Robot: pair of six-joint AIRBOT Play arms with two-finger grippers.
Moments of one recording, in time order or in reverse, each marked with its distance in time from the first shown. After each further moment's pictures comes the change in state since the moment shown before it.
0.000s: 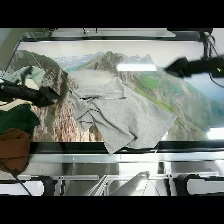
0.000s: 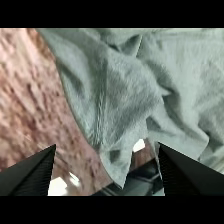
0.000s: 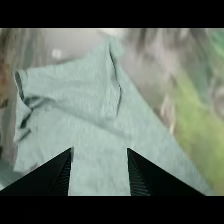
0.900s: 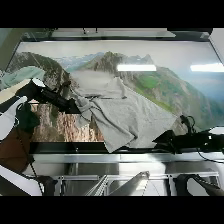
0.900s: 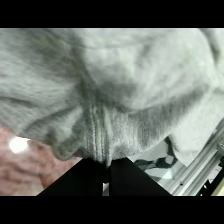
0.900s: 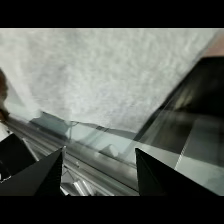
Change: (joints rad) left arm -0.244 -0.275 0.132 0.041 -0.050 0.029; right arm -0.081 0.516 -1.134 -0.069 -0.076 0.098
